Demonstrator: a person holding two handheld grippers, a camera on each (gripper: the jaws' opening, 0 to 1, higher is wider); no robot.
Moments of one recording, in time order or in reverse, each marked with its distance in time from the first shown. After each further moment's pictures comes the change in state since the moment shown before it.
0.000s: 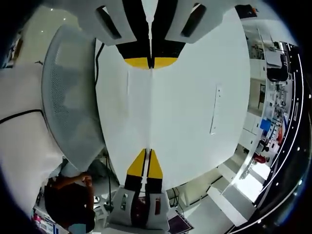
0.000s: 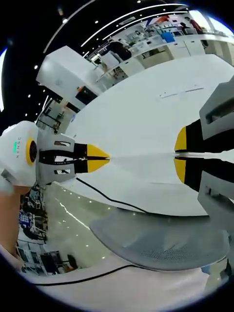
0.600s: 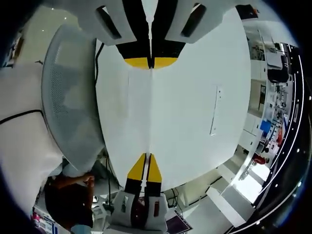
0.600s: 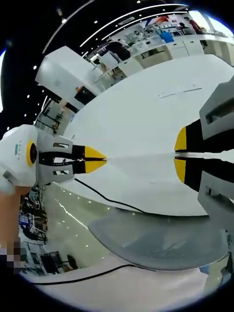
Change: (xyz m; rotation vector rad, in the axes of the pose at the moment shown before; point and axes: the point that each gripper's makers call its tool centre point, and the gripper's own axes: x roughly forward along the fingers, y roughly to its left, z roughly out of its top) left arm -0.001 -0.003 -0.002 -0.003 0.005 -0.001; right arm -0.001 -0.001 -0.005 0.001 0.012 0.000
